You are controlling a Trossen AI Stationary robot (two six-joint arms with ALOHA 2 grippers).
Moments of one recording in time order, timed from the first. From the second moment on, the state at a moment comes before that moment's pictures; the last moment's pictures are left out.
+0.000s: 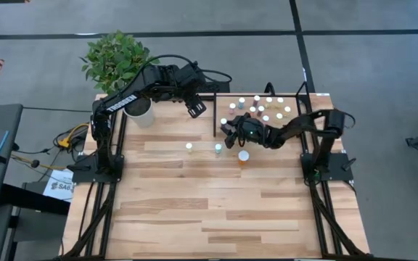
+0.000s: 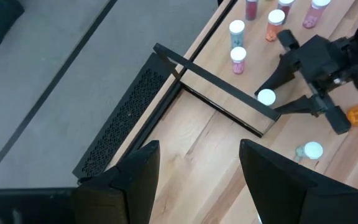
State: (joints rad) left arm 0.29 1.90 2.35 -1.47 -0.40 -0.17; right arm -0.33 1.86 0.59 0.93 0.23 0.22
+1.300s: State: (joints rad) left arm 0.20 1.90 2.35 -1.57 -0.35 -0.43; right arm -0.29 1.19 0.93 -0.64 -0.19 0.41
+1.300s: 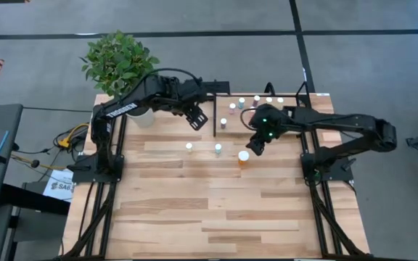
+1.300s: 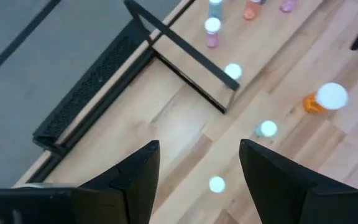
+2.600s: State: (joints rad) left arm 0.04 1.69 2.35 -1.57 -0.46 -0.58; right arm -0.17 1.76 1.12 -0.32 -0.07 -0.14
